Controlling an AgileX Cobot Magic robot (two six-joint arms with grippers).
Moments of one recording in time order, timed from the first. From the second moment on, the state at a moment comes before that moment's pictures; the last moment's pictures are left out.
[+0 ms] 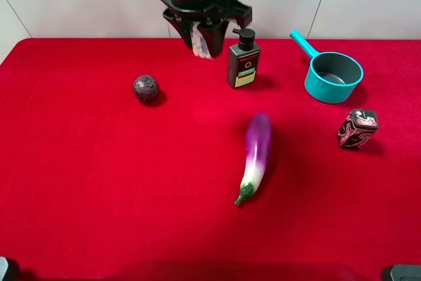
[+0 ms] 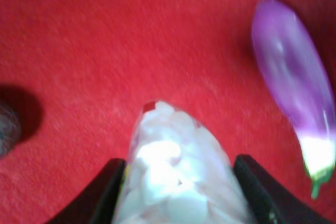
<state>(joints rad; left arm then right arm) -0.74 2.02 -1.85 0.00 1.19 -0.09 -0.05 -0.01 -0.50 0.02 1.03 0.01</state>
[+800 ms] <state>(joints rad) -0.97 1.97 -1.64 0.08 1.18 -0.19 -0.05 -0.01 -0.50 0.02 1.03 0.01</state>
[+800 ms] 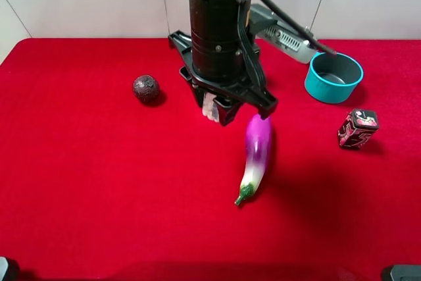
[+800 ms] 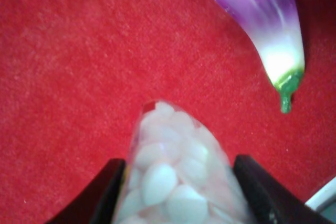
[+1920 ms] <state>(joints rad) -0.98 2.09 -1.37 0.13 0.72 -0.23 -0.05 -0.01 -0.50 0.02 1.03 0.01</state>
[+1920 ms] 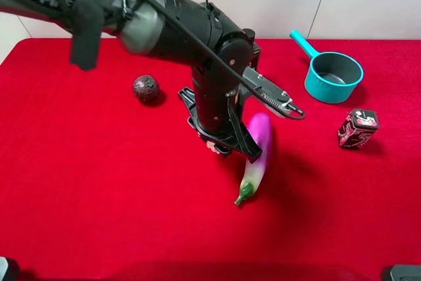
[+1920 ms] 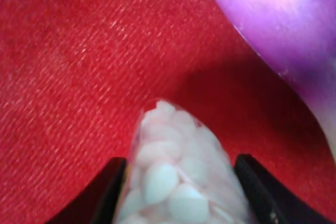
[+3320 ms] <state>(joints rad) -0.98 2.10 -1.34 0.20 0.69 -0.24 -0.05 -0.01 -0.50 0.02 1.03 0.01</state>
